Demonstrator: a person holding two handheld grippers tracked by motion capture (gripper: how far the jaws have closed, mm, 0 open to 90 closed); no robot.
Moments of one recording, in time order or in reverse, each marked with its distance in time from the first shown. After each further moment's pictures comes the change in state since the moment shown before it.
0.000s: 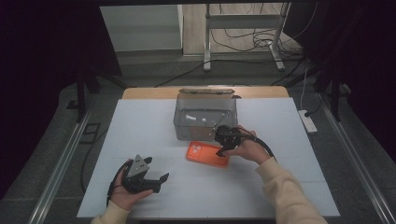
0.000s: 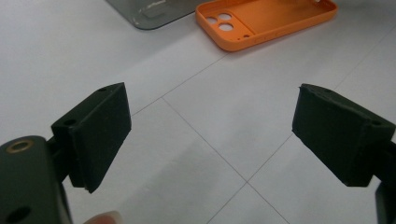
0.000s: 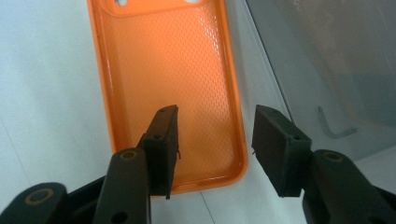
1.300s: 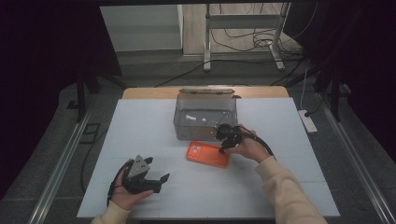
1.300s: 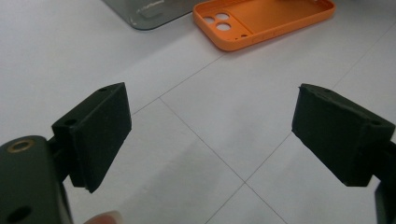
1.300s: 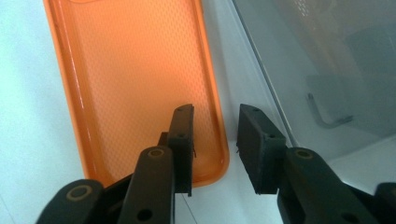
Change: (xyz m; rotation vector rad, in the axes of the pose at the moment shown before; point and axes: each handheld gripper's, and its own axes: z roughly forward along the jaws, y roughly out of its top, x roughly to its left) left arm -0.001 0.000 0.001 -0.001 -0.003 0.006; right arm -0.013 -0.003 0.010 0.041 -0.001 0.049
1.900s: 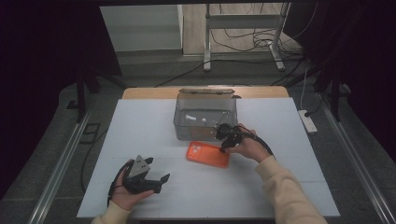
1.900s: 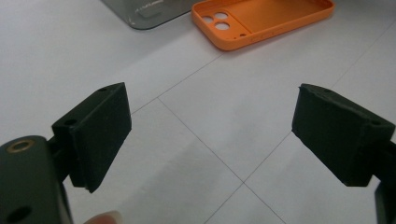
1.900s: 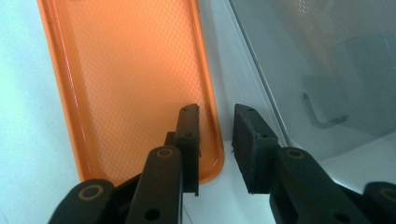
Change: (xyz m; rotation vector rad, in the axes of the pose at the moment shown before) left arm -0.001 0.000 0.001 0.003 -0.002 0.003; right arm -0.001 0.001 0.000 0.008 -0.006 -0.010
